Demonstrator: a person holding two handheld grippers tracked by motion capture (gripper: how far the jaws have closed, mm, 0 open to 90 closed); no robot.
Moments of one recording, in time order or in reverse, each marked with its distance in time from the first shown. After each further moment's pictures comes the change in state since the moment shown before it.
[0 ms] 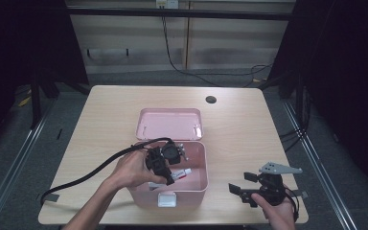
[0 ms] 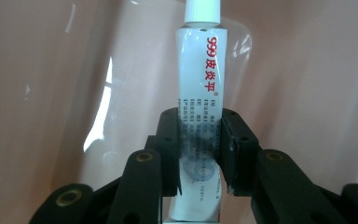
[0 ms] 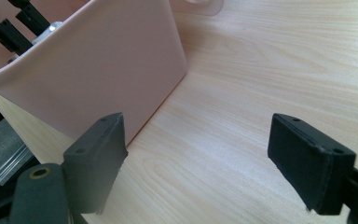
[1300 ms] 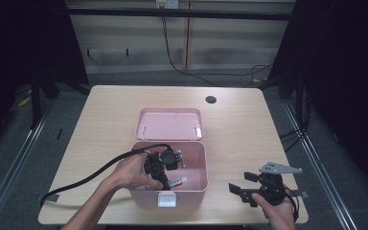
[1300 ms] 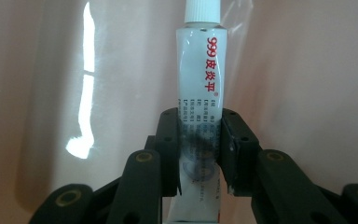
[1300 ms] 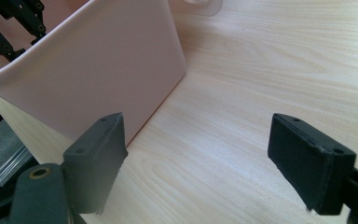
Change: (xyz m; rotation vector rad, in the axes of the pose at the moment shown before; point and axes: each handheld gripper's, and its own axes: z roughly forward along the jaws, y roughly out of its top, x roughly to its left) left arm 0.007 -0.011 0.025 0.056 -0.087 0.044; right arm -0.001 0.000 0.000 -0.002 -0.004 0.002
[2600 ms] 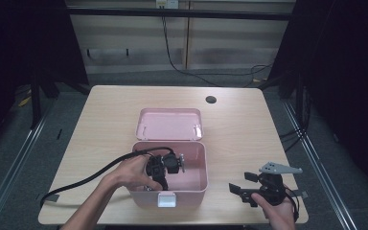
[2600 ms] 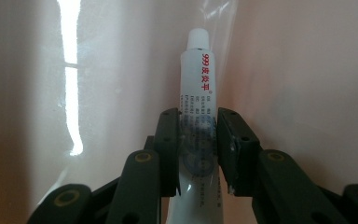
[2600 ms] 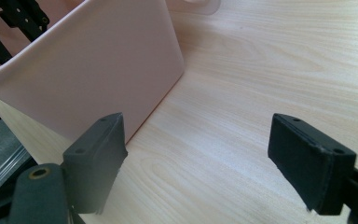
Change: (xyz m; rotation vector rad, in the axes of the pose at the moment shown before) left arm 0.004 0.003 0.011 0.076 -0.051 0.032; right arm 0.000 0.000 0.000 0.003 -0.005 0.000
